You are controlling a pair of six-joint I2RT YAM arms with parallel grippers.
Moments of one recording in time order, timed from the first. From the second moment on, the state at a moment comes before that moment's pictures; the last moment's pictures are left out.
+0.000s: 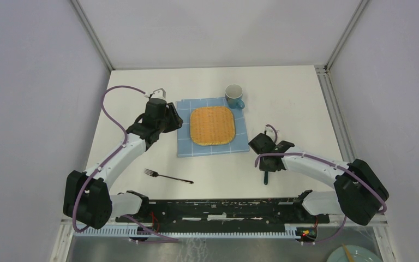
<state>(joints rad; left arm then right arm) -0.36 1.25 0.85 -0.26 -0.09 -0.55 0.71 1.30 0.64 -0.63 0.38 0.81</state>
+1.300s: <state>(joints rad) -0.36 1.16 0.83 -0.29 -0.13 -0.55 0.68 1.68 1.08 -0.59 0.31 0.52</state>
